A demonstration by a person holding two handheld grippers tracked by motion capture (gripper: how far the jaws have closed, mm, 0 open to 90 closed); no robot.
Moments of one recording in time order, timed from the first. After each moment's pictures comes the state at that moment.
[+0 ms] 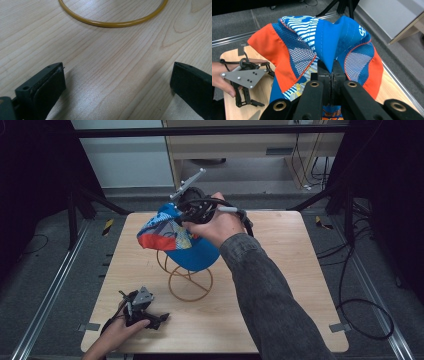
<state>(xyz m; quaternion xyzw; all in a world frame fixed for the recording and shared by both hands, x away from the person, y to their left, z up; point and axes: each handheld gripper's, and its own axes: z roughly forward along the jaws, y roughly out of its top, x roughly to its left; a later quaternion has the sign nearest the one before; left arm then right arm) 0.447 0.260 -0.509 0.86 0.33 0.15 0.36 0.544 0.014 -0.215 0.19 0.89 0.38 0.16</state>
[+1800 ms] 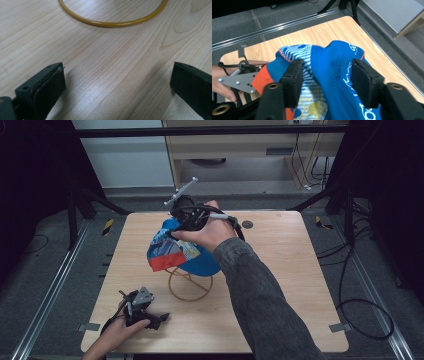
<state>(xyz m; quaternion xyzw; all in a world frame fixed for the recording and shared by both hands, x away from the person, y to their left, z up) 0.448 0.260 -0.509 0.86 0.33 0.15 0.36 0.548 0.030 -0.236 0.21 0.89 0.38 0.14</state>
